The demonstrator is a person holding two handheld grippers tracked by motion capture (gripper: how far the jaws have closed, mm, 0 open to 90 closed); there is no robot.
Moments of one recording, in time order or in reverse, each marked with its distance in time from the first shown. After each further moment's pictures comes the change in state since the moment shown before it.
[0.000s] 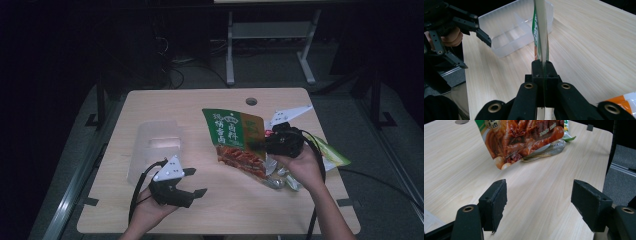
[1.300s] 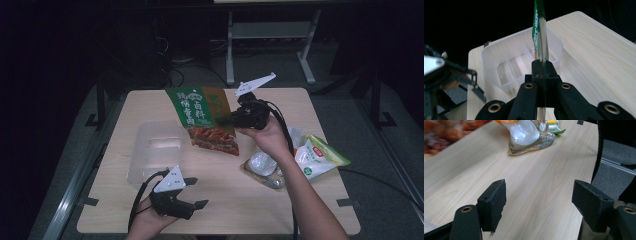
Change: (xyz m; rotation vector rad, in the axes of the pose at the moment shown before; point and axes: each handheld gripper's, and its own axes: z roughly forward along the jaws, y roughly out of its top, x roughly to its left) left arm -0.018 -0.013 0.001 0.012 -0.042 -0.003; right arm 0.001 0.091 0.048 -0.037 0.081 -0.052
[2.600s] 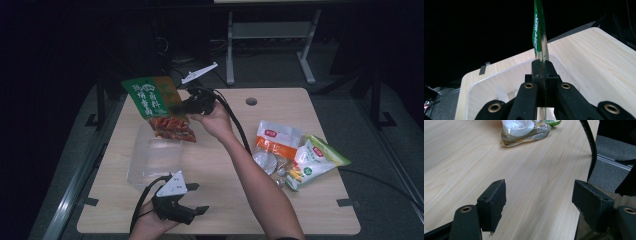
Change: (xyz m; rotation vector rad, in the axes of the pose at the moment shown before) left arm -0.001 -0.014 0.008 0.016 -0.038 -0.008; right arm -0.012 0.064 0.121 -0.032 0.072 0.001
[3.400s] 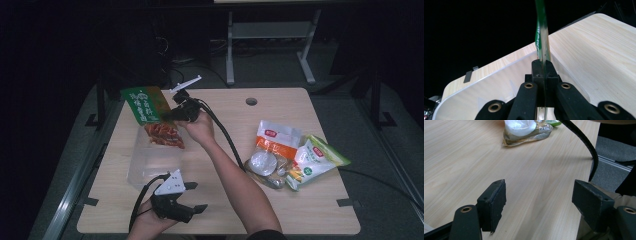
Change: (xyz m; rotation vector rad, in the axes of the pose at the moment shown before) left arm 0.005 -0.001 -0.002 -0.003 0.003 -0.001; right arm -0.022 -0.020 0.068 0.011 -0.010 0.091
